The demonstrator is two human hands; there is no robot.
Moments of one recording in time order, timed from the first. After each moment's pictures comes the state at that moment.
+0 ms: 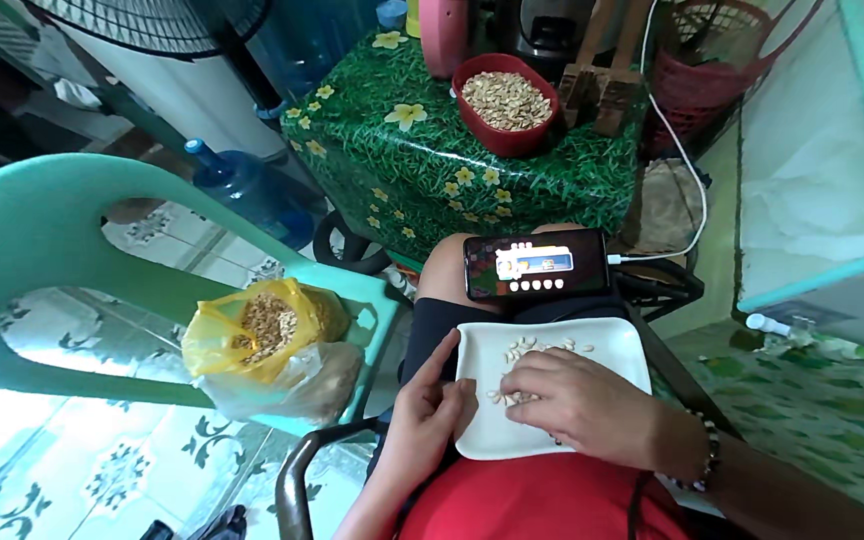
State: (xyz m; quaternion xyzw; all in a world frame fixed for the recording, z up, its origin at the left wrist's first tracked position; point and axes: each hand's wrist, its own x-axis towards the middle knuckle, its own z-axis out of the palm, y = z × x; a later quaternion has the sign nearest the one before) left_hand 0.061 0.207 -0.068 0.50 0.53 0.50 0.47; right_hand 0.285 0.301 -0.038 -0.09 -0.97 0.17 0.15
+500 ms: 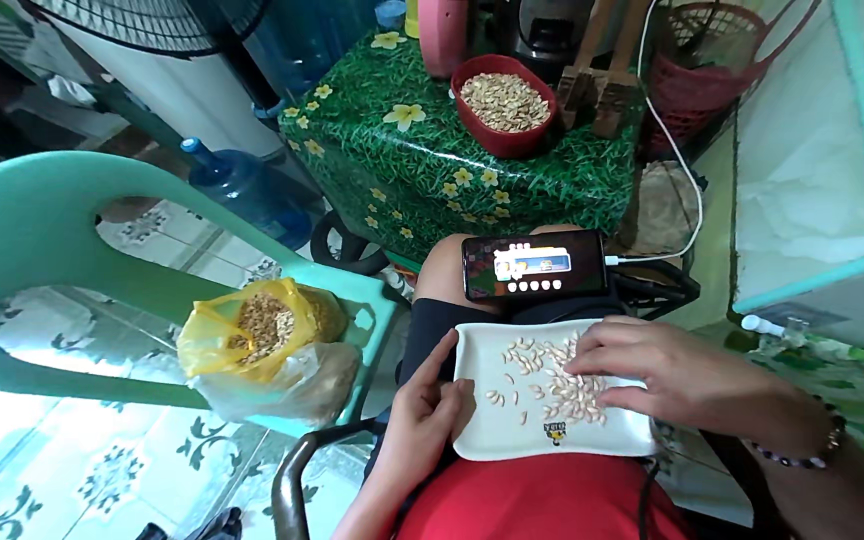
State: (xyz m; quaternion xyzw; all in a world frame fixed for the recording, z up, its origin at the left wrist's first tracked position) left_hand 0.061 0.207 -0.068 0.49 0.53 0.50 0.47; right_hand 0.351 0.334 -0.008 -0.21 -0.94 0.25 0.09
